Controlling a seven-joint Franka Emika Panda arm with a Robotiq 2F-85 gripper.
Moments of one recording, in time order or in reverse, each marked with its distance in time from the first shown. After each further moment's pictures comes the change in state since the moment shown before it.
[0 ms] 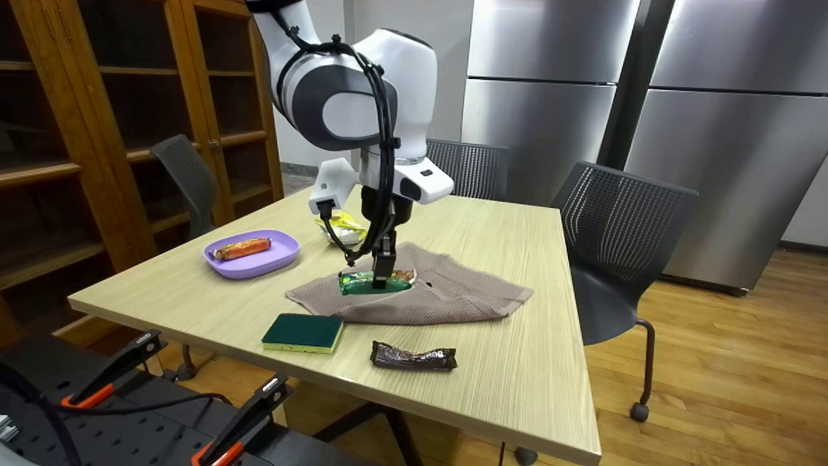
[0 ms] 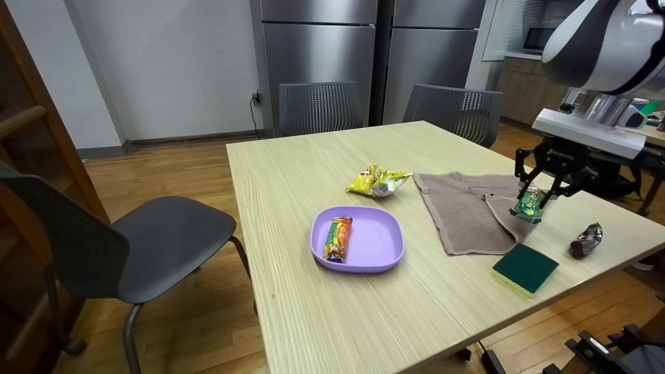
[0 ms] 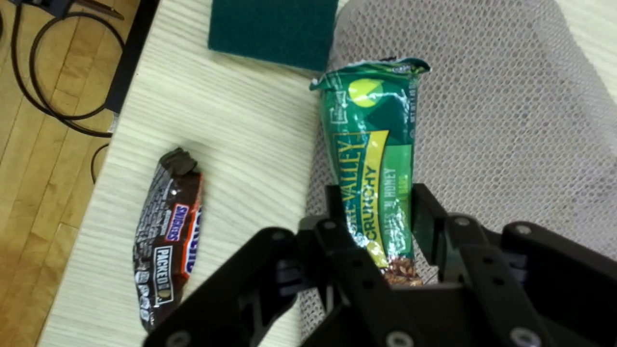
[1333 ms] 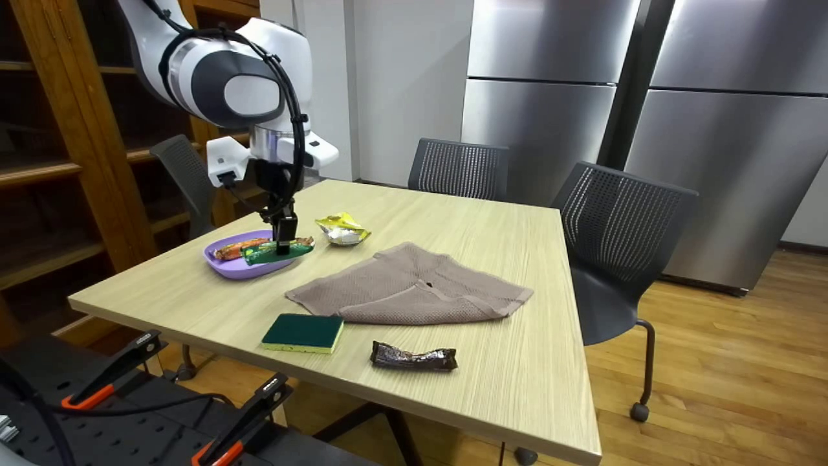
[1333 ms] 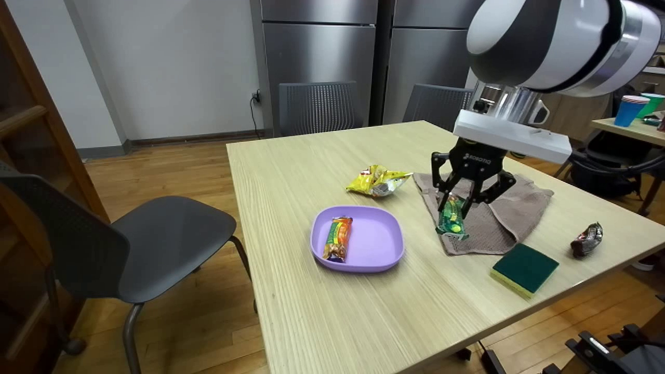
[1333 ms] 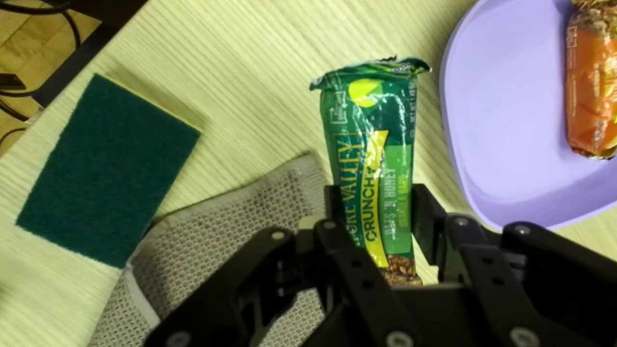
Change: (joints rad) arm 0.294 -0.053 0.132 -0.038 -0.031 0.014 0.075
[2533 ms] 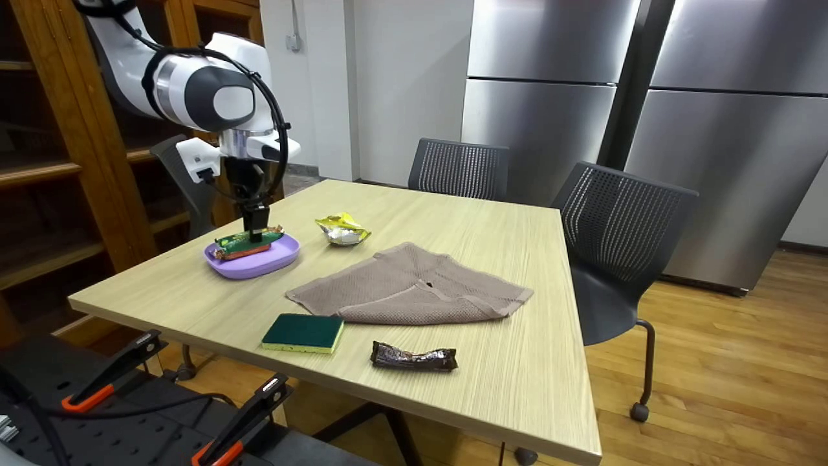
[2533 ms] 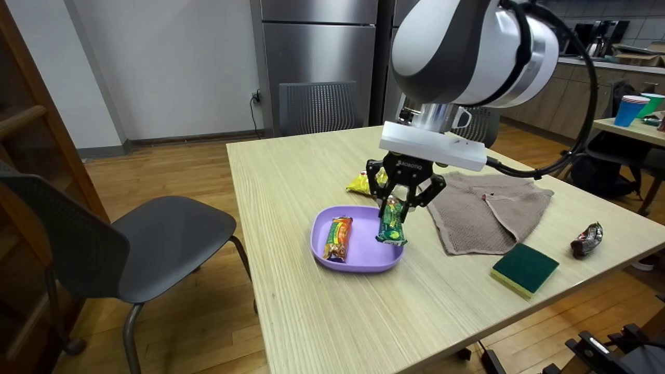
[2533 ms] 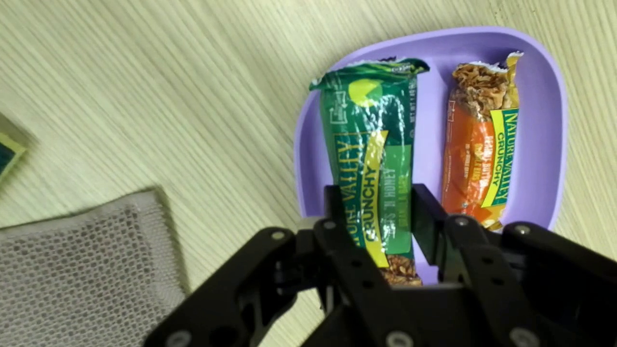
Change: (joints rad) arm 0.157 0.152 0.022 0.190 -0.113 -0.001 0.125
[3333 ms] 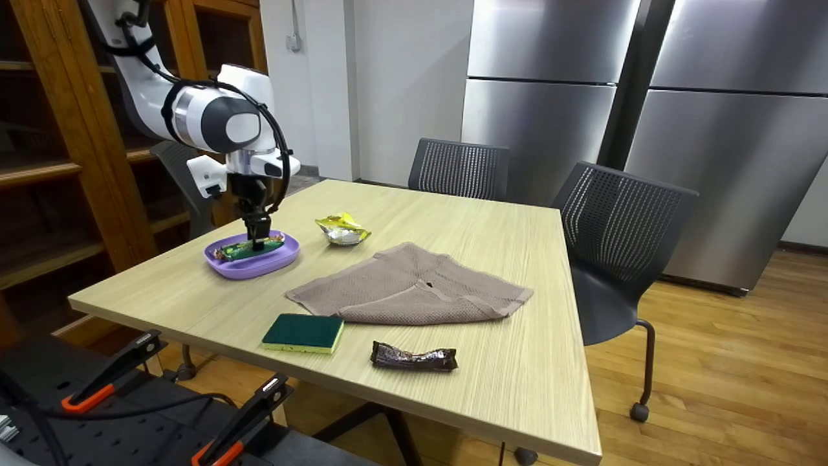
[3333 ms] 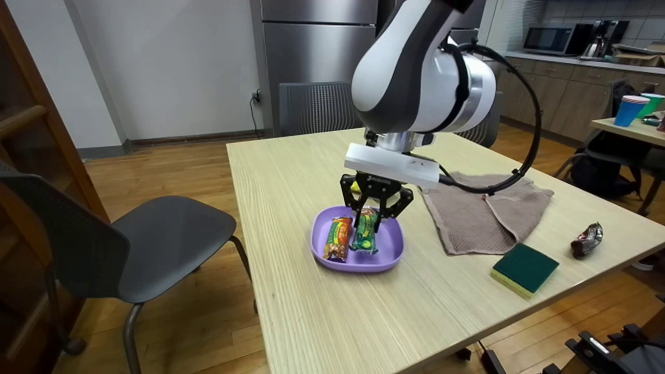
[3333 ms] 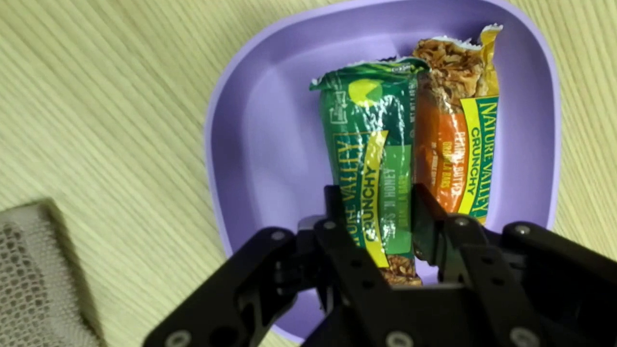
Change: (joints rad) arm 0.049 0.183 -0.014 0.180 -0.005 -0.002 0.048
